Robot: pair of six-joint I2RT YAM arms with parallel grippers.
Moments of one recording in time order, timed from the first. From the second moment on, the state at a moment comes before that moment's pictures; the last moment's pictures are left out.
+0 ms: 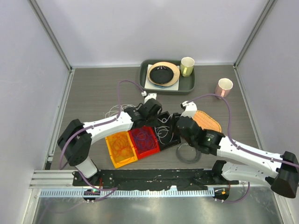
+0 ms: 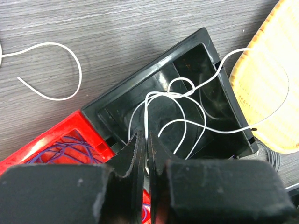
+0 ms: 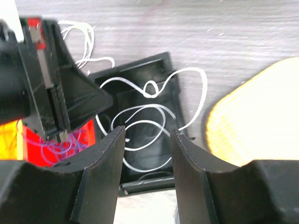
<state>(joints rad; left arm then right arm) -0.90 1.62 1.15 -0.40 -0.24 -0.73 1.00 0.99 0.70 -0.29 0.56 0.64</state>
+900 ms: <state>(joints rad) -0.92 1.49 1.27 -0.44 -0.24 -0.62 0.77 1.13 0.68 -0.16 0.43 0.59</state>
